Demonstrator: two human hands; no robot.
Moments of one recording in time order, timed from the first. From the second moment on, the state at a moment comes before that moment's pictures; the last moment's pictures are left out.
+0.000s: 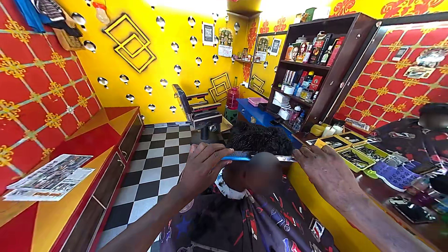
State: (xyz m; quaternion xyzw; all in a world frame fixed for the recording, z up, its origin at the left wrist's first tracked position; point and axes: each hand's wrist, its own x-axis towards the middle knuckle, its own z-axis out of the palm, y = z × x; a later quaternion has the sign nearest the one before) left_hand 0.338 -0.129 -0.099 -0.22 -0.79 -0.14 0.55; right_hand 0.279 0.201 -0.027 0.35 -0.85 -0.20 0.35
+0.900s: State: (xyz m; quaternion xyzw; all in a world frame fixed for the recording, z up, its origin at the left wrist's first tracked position) left_hand 0.335 -0.112 -0.161 -0.14 -0.79 -0.46 0.37; right_hand 0.268 0.223 0.015 0.37 -0.82 -0.20 0.39
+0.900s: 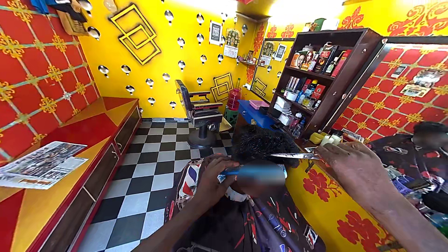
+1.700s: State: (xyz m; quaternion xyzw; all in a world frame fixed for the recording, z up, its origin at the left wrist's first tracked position) left_hand 0.323 -0.118 -0.135 -0.14 -0.75 -0.29 0.58; right_hand 0.291 0.165 0.024 0.36 -0.80 -0.32 0.37
